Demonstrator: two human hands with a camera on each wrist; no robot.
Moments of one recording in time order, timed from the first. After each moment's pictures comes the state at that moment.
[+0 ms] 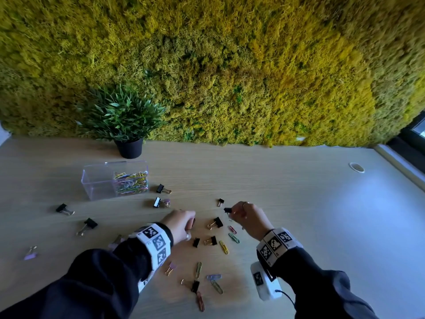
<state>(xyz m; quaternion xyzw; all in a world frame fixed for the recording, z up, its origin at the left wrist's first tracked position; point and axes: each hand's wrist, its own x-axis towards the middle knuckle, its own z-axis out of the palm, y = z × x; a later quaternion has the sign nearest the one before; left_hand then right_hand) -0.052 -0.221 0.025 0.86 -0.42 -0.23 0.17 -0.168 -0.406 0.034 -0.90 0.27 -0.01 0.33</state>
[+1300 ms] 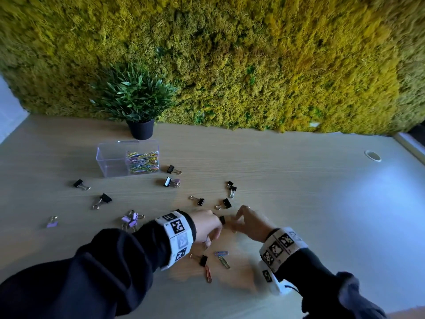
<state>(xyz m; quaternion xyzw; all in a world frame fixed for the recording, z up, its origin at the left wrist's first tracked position) -0.098 -0.227 0.041 0.77 -0.56 -0.30 -0.02 -0.192 -0.372 0.021 -0.91 0.27 0.17 0.27</state>
